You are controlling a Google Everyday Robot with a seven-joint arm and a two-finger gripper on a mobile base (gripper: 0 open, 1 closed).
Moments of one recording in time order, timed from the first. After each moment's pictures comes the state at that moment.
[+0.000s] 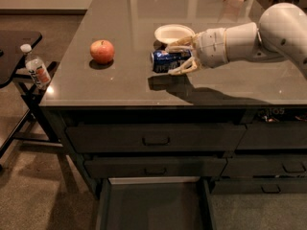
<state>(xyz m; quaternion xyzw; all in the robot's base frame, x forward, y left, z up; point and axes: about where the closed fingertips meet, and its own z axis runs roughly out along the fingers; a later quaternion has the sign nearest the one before) 0.641 -0.073 0.907 -0.73 0.40 0.05 0.54</state>
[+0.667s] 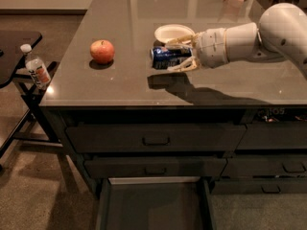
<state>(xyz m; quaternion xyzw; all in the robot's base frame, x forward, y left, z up) 0.641 -0.073 0.907 -0.73 0.40 0.05 0.54</state>
